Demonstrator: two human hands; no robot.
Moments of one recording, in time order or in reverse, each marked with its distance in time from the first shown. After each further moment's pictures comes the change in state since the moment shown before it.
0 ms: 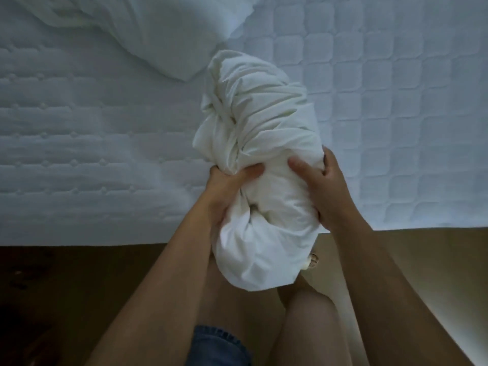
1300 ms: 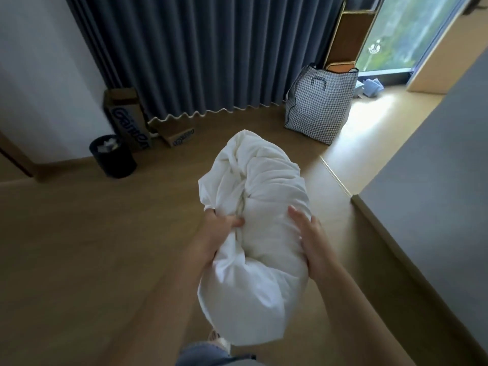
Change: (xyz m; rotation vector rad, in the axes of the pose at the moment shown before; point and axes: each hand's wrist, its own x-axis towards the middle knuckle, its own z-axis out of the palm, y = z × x) left_hand -0.437 -0.257 0.823 1.333 -1.353 0.304; right_hand -0.426 0.135 -0.693 1.201 1.538 -0.288
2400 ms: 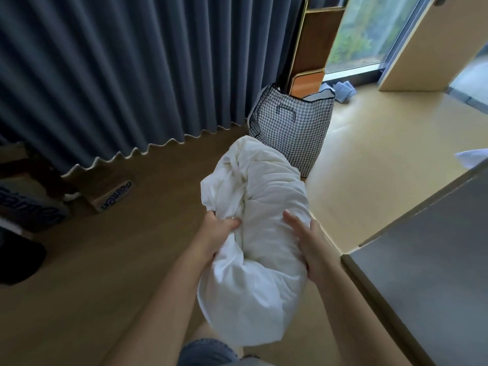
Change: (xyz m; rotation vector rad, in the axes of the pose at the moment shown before) left_hand 0.504 0.283 0.265 0.118 -0.148 0.015; right_hand 0.534 -0.268 -0.053 0.092 0.181 0.035
